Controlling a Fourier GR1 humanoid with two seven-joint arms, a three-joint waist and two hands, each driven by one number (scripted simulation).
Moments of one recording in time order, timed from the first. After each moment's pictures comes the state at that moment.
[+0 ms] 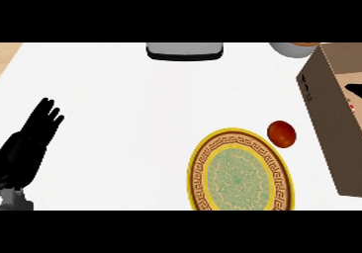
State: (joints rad) left arm -0.01 0.20 0.20 -1.67 0.20 -0.10 0.28; right arm -0.57 -0.46 -0.46 -1.12 0.84 -0.11 0.39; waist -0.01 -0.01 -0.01
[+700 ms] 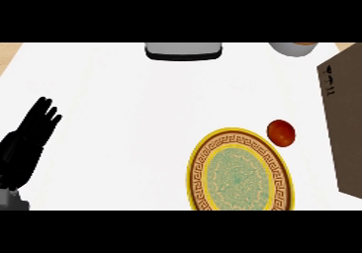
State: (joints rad) left arm -0.02 0.20 0.22 -1.69 0.21 -0.11 0.31; right arm -0.38 -0.47 -0.76 -1.39 0.46 -0.17 0.32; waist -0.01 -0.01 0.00
